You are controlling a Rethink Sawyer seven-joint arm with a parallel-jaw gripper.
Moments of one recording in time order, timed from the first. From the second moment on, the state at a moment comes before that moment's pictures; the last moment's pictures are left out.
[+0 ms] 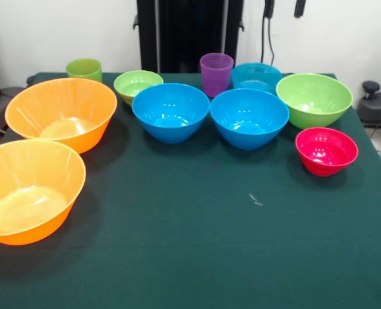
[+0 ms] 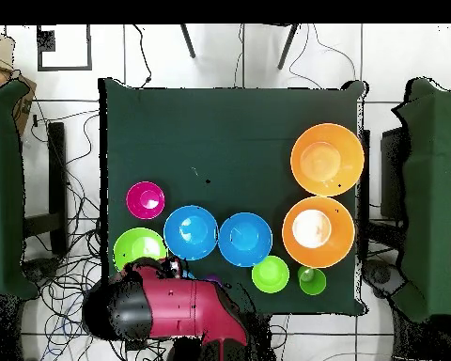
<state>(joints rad) 0.00 -1.07 -0.02 2.16 0.00 0.43 1.60</state>
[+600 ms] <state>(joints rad) -0.01 -0.91 -0.04 2.13 0.00 0.31 1.60</state>
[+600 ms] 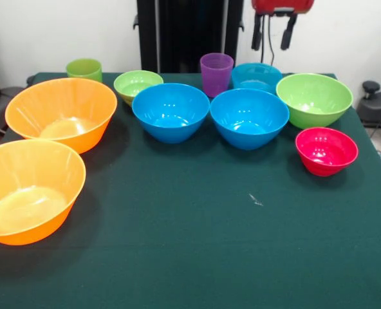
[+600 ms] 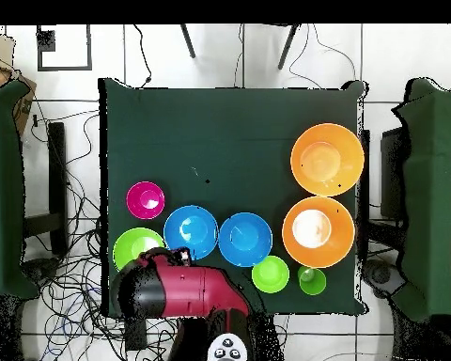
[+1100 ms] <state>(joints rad) -0.03 -0.87 -0.07 2.05 0.00 0.31 1.60</state>
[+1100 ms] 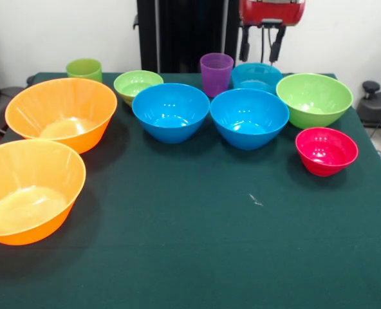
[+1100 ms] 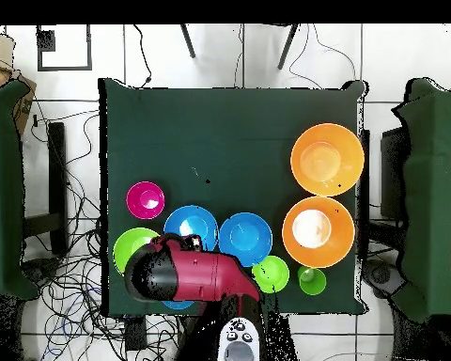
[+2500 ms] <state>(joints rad) -0.12 -0.79 -0.05 1.71 -0.02 0.57 1.60</state>
